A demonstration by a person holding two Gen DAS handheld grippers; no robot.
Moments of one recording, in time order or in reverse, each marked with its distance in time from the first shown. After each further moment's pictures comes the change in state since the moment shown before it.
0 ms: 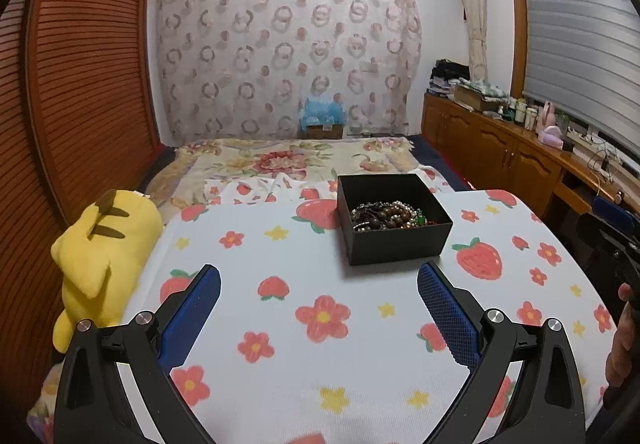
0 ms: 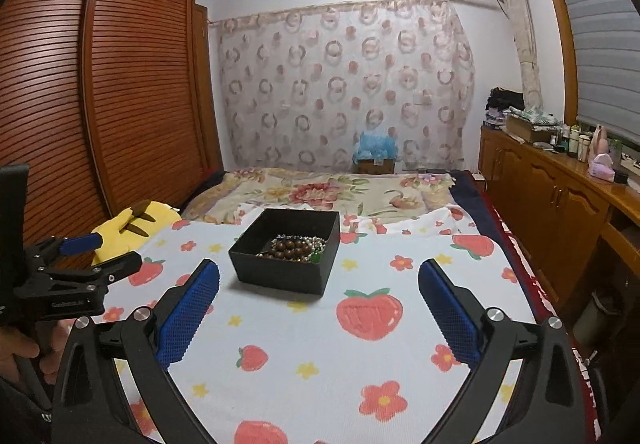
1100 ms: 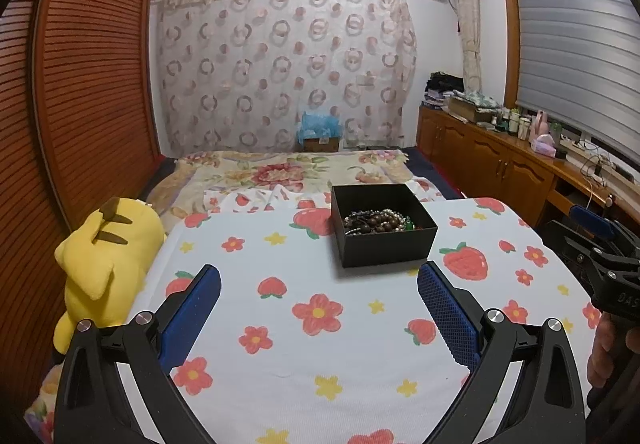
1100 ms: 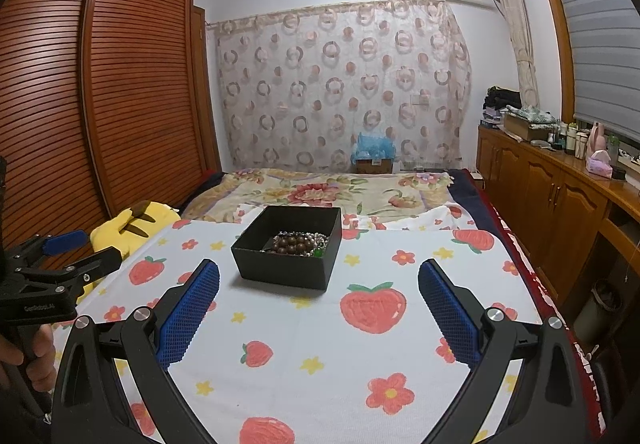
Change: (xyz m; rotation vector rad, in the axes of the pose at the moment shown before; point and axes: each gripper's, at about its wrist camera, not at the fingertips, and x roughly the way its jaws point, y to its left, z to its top) left arm -0.027 -0.008 -0.001 0.010 -0.044 -0.003; right arm -0.004 0.004 -0.003 0.006 -0.005 -0.009
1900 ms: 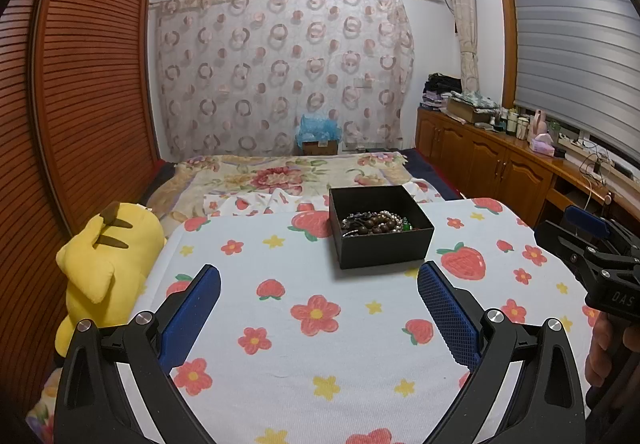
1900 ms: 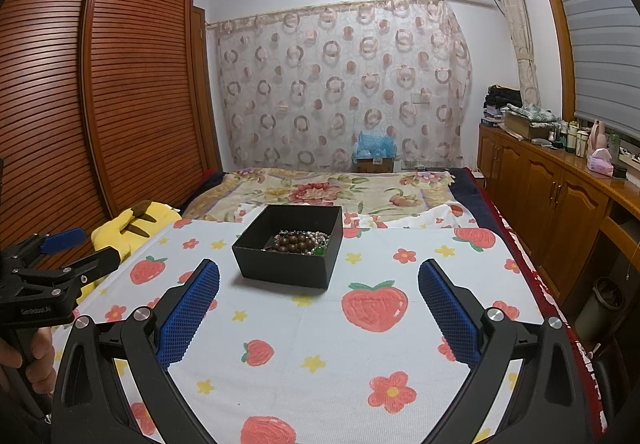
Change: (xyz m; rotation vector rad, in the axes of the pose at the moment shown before) left arm -0.001 -0.002 0.000 0.000 -0.004 -0.003; right arm 0.002 0.000 -0.002 0.003 0.002 0.001
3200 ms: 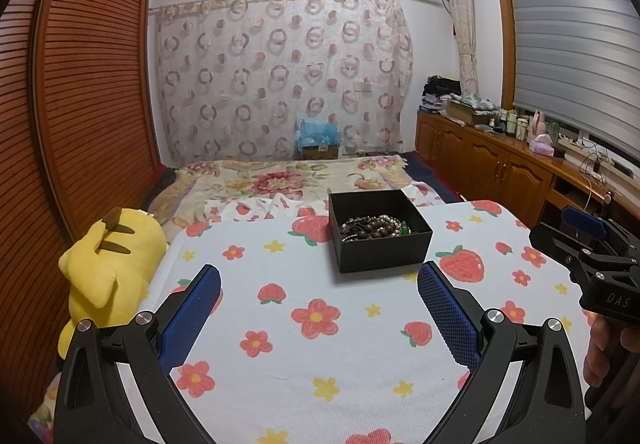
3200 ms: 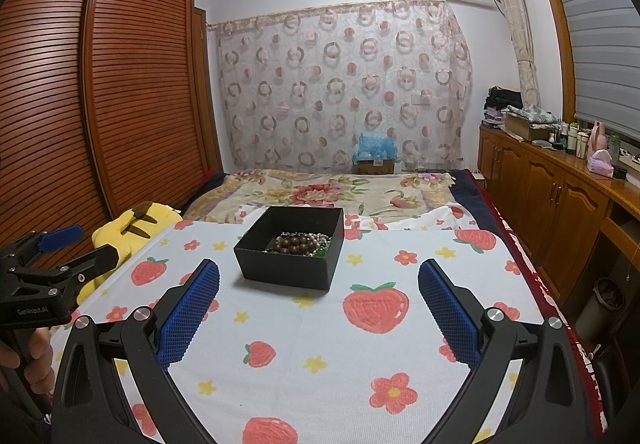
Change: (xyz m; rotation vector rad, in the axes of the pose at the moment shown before) left arm 0.001 -0.002 -0.002 0.004 -0.007 0.004; right arm 0.000 -0.001 0.000 0.001 -0.001 0.000
